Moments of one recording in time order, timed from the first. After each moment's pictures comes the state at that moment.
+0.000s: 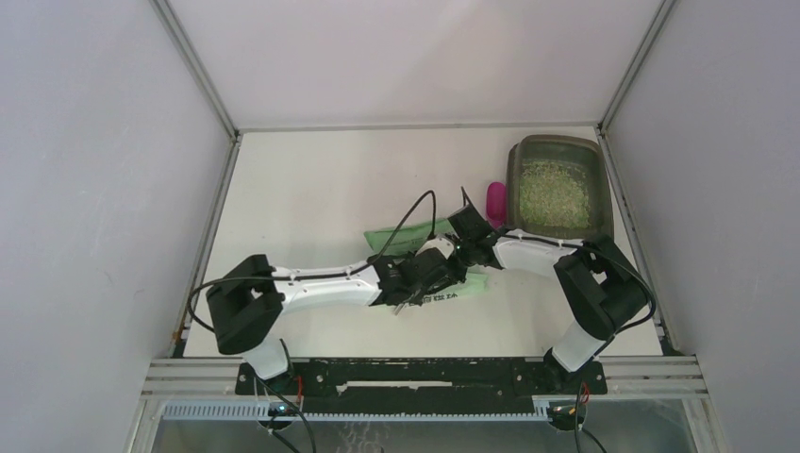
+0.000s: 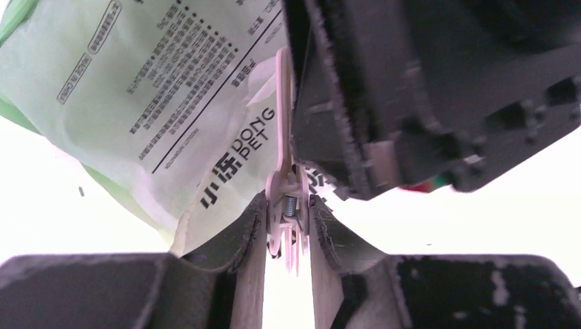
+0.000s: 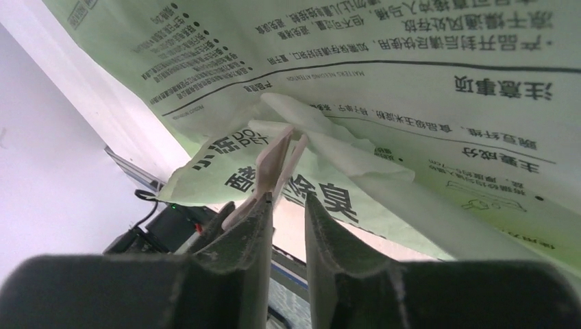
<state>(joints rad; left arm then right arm) -1.14 1.67 1.06 -0.46 -0.41 -0.38 0.62 1.64 0.85 -0.27 -0.40 1.06</state>
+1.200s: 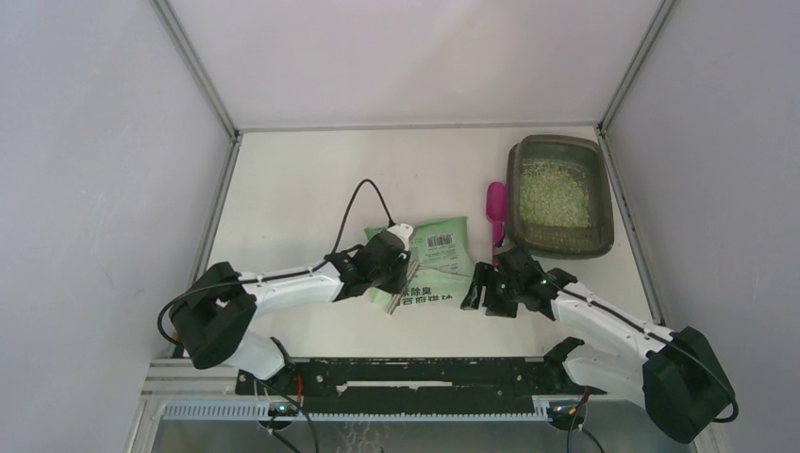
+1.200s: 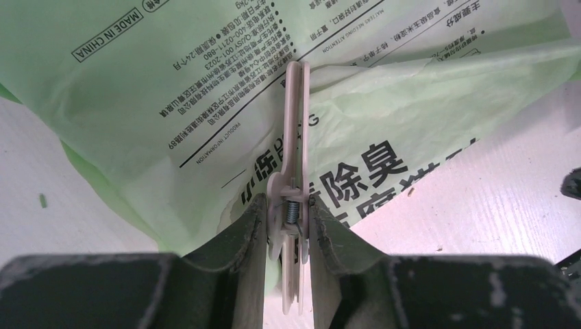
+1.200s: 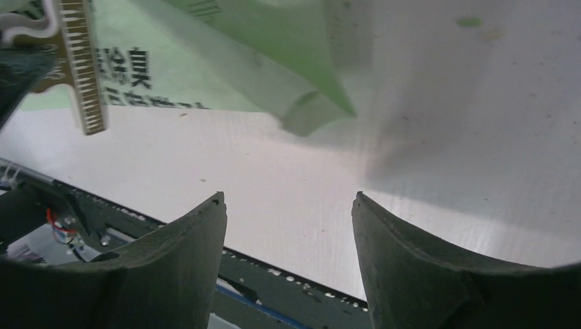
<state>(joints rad) -0.90 1.47 0.76 -0.16 -0.12 -0.42 0.59 1.03 0.50 -0.51 -0.19 0.78</state>
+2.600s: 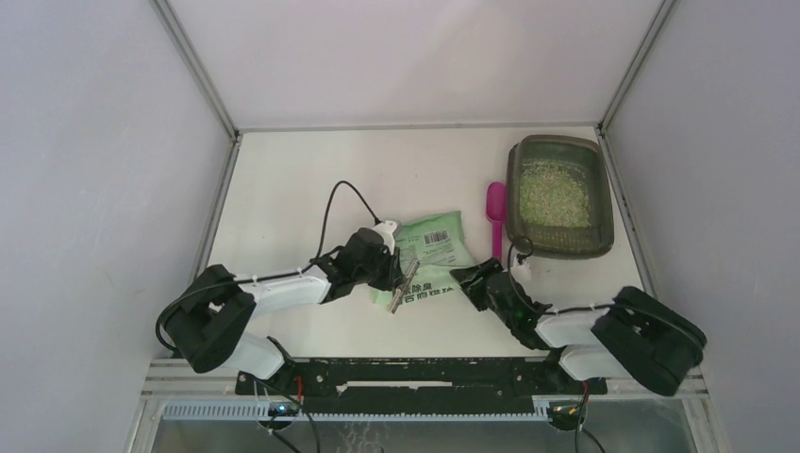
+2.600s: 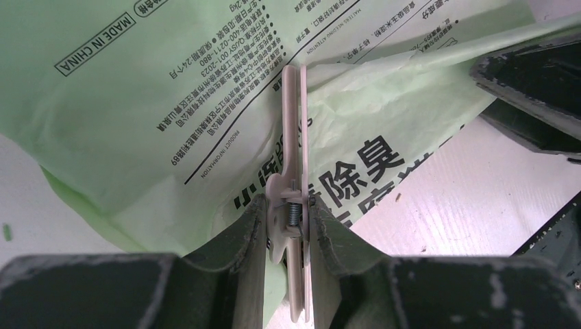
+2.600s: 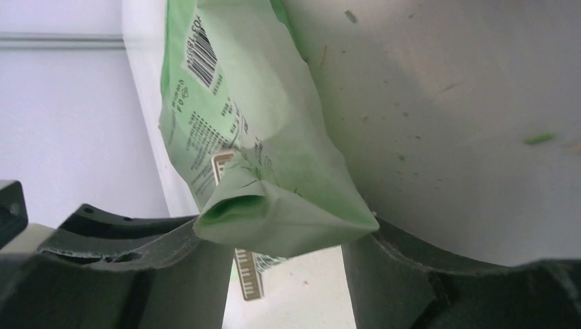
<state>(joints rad) -0.78 1.44 0.62 0.06 0.08 -0.44 0.76 1.25 0.10 0.56 0.27 1.43</state>
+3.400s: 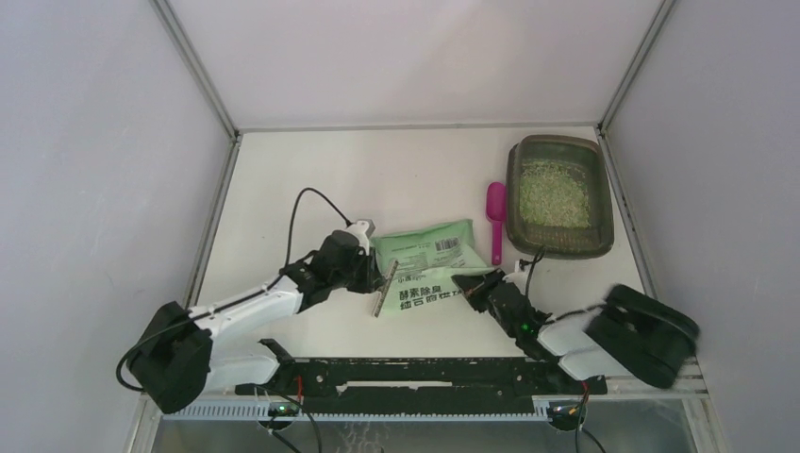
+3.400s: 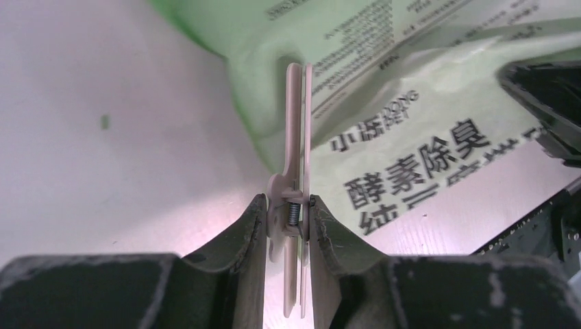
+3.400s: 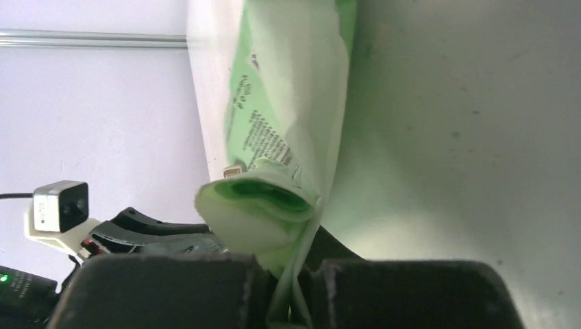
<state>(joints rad) -0.70 1.21 0.56 -0.13 0.08 -0.50 0.85 1.41 0.01 0.98 0.37 1.52</state>
